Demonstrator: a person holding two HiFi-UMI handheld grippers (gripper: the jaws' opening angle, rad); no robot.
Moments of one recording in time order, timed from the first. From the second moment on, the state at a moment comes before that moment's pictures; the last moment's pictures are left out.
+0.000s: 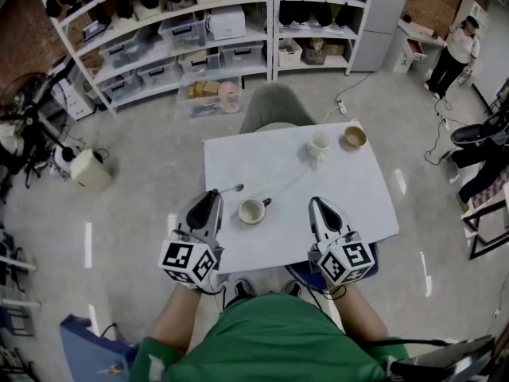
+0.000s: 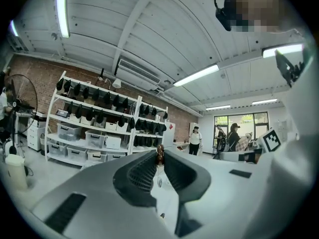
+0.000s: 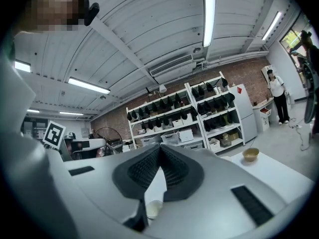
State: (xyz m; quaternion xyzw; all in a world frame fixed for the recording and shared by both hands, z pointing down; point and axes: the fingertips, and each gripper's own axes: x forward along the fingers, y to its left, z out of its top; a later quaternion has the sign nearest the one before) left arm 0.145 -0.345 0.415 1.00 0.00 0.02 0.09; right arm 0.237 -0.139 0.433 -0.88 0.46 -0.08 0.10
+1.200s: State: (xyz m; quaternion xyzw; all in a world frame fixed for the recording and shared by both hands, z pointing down) left arm 0.153 -0.365 0.398 0.98 0.01 0.00 0.18; right arm 0.258 -0.137 0.427 -0.88 0.46 -0.08 0.09
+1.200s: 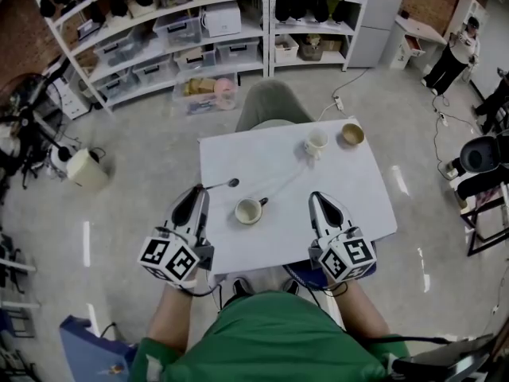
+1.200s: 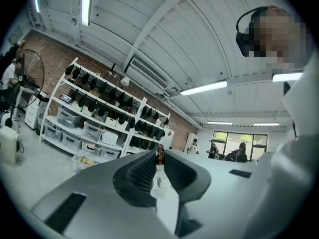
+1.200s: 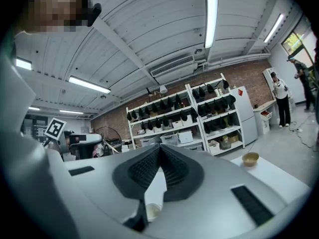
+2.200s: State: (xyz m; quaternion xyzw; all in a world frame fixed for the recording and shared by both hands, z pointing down) left arm 0.152 -0.365 0.410 0.98 0.01 0.01 0.19; right arm 0.257 -0.135 0.433 -0.88 0.45 -0.08 0.08
